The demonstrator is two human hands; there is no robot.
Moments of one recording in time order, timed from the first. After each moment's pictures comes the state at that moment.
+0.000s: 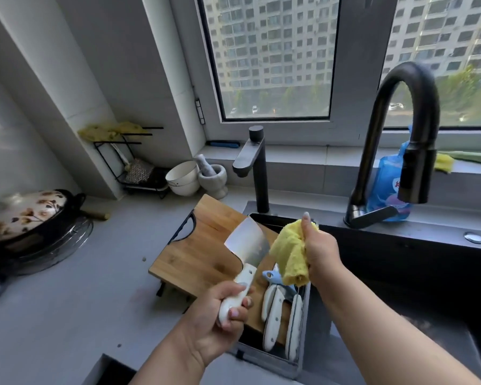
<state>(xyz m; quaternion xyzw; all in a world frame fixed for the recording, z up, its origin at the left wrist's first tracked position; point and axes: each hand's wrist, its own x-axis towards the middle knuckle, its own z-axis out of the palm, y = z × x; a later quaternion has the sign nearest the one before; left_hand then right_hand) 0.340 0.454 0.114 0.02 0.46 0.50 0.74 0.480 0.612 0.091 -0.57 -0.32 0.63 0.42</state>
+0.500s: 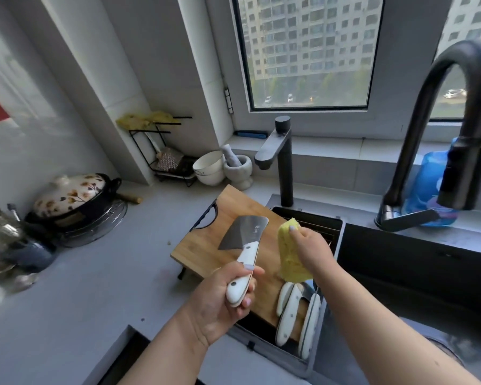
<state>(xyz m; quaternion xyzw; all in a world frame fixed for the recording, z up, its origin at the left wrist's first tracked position) 0.342 0.452 0.133 0.18 0.55 0.52 0.63 0.455 0.611 0.079 -0.53 -0.65 0.49 0.24</state>
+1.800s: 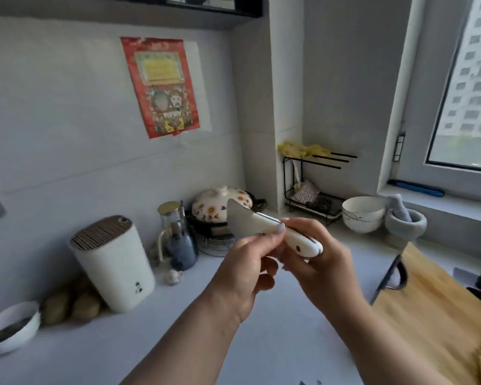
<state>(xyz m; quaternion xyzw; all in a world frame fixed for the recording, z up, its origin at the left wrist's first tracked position) 0.051 0.300 0.228 0.27 0.61 0.66 0.35 0.135 0.394 0.196 -0.10 -0.76 0.43 0.48</state>
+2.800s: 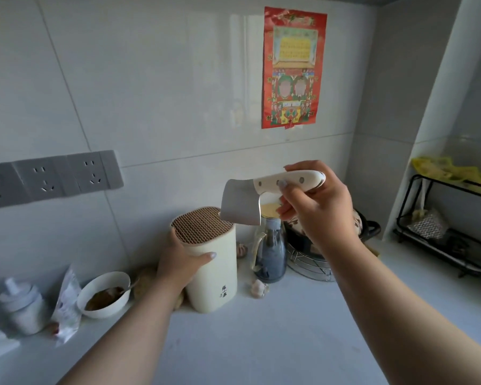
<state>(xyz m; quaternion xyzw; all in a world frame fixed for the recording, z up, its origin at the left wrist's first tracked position) -0.275 0.119 0.125 0.08 0.86 0.50 -0.05 -0.119 0.316 0.258 -0.01 -0.73 0.55 0.40</state>
